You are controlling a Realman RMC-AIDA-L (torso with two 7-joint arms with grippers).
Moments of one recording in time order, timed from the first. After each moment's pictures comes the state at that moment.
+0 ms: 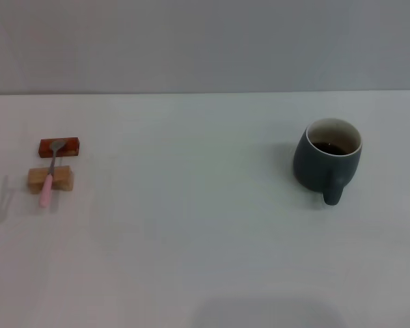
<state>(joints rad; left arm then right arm) -0.13 -2.07 -1.23 -0.29 2.56 1.34 -0.07 0.20 2.09 1.08 0.16 -1.95 -1.46 -0.02</state>
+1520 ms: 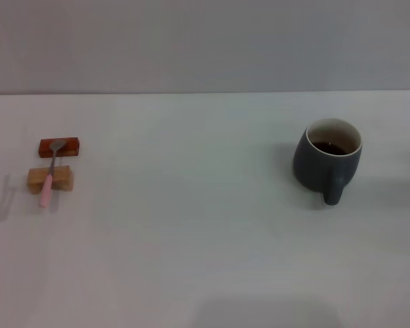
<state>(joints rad) -0.14 -2.07 -1.23 -0.29 2.56 1.33 -0.07 0.66 1.99 0.94 0.01 -1.96 -0.64 -0.04</state>
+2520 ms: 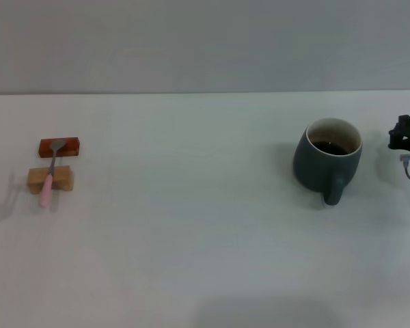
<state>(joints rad) -0.15 -2.08 -1.23 -0.29 2.56 1.33 -0.07 0.75 2.04 0.78 0.08 -1.96 -0.48 -0.04</state>
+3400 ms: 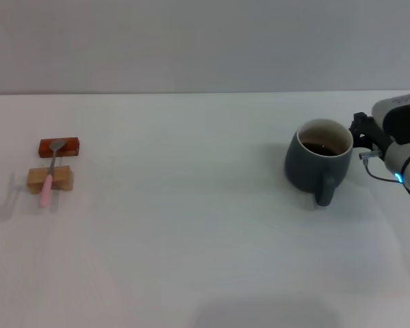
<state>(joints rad) -0.15 -2.08 -1.22 -0.29 2.56 1.33 -0.07 0.80 2.07 0.72 0.12 -1.96 -0.44 -0.05</state>
